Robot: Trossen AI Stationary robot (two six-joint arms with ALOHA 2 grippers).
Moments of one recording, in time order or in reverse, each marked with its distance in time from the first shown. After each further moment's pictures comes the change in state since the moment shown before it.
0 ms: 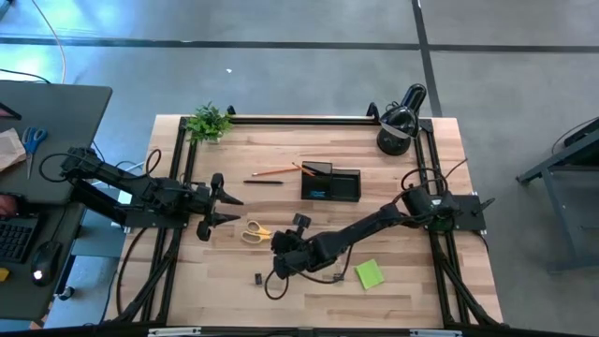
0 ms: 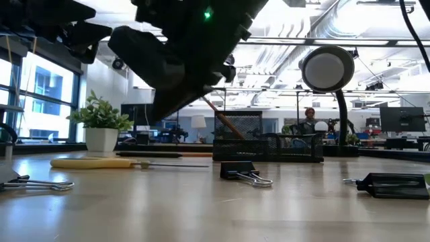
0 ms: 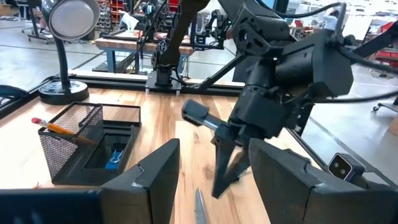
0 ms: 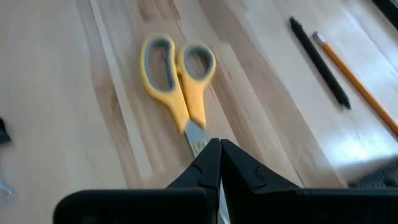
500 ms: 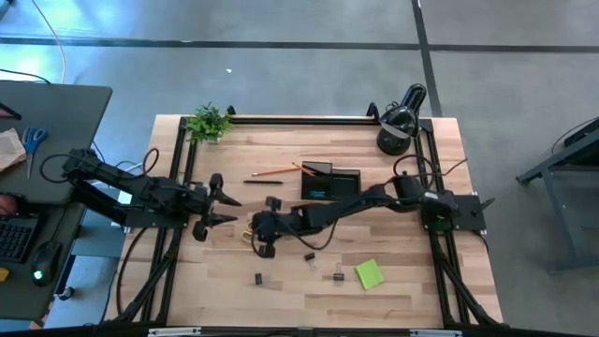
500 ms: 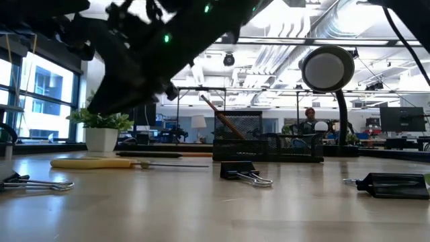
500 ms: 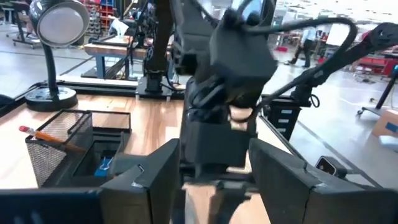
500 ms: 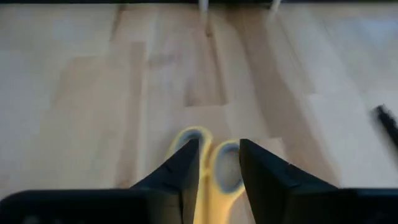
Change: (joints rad) left arm 0.000 -0.052 0.000 -0.020 0.041 0.001; right arm -0.184 0.049 0.001 0.396 -0.439 -0.338
